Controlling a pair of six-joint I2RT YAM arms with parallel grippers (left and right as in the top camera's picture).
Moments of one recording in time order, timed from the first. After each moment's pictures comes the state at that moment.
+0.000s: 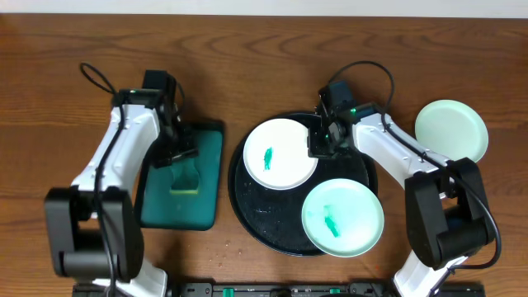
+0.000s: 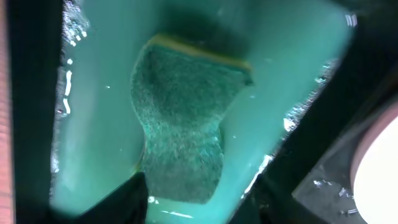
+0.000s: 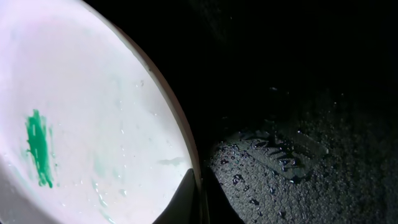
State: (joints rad) left arm -0.05 1.75 1.25 -1.08 0.09 -0.35; right arm 0.37 1.88 1.19 -0.68 -0.19 0.39
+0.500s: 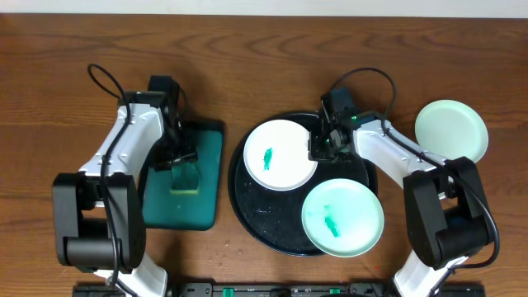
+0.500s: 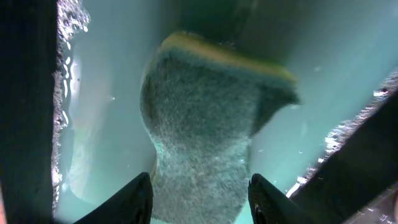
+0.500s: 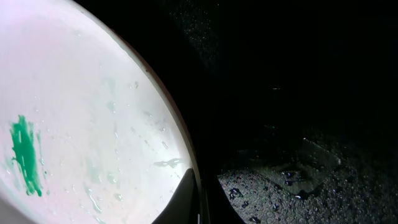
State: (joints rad) left arm -0.05 1.80 1.21 -1.04 0.05 -0.35; right arm 0.36 1.88 1.12 -0.58 -0.20 0.42
